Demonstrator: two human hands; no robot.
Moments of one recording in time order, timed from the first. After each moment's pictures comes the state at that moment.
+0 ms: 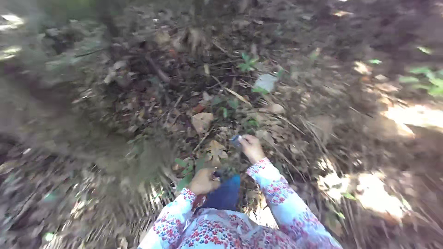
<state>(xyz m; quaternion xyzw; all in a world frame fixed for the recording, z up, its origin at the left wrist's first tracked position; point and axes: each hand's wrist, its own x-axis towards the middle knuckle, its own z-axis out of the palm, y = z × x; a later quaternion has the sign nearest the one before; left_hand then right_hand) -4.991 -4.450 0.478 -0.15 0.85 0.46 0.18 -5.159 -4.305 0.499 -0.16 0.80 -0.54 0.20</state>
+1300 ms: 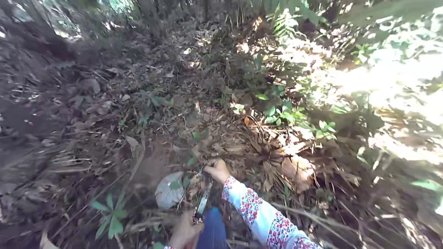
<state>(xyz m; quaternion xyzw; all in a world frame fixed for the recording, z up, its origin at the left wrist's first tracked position) -6.213 -4.219 0.530 0.00 0.85 0.43 0.29 -6.324 -4.021 0.565 0.06 0.81 -0.58 0.12</state>
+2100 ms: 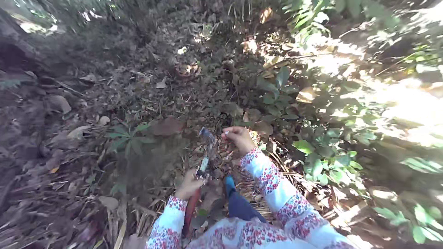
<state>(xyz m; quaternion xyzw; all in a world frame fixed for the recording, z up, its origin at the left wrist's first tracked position) -7.030 -4.096 0.601 0.04 0.78 0.58 0.22 -7.089 -3.861 0.635 0.11 0.70 -0.71 -0.01</state>
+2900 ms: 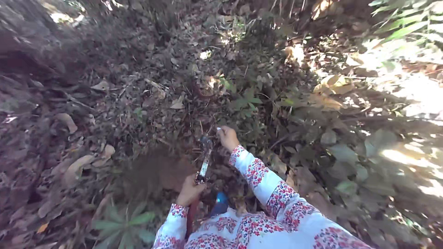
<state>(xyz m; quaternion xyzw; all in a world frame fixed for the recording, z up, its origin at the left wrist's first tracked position) -7.800 -4.105 0.629 -0.05 0.82 0.53 0.20 -7.923 -3.907 0.663 0.03 0.85 -0.52 0.08</state>
